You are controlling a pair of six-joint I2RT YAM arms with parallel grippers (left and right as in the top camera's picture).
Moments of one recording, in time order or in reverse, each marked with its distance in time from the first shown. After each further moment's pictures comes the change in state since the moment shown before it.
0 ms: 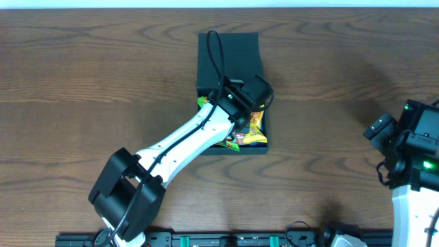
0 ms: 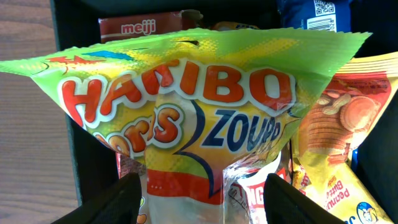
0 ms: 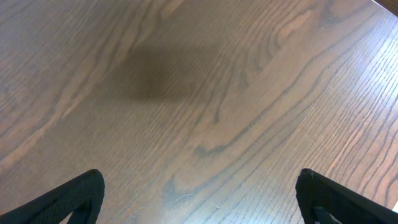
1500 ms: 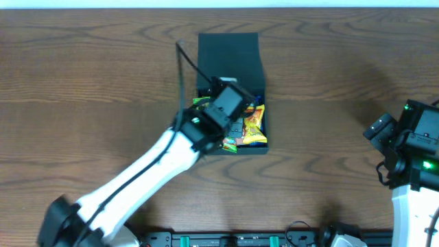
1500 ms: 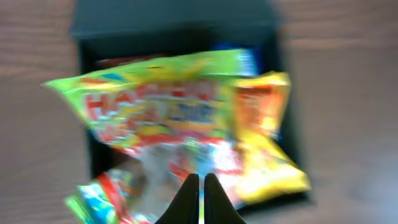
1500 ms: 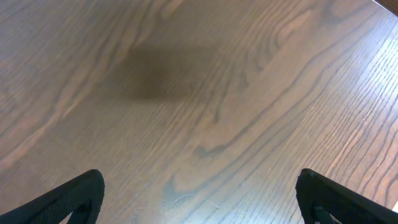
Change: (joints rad) left arm 0.020 -0.357 -0.230 0.223 0.153 0.110; right arm 0.000 0.000 -0.001 0.000 0.000 0.000
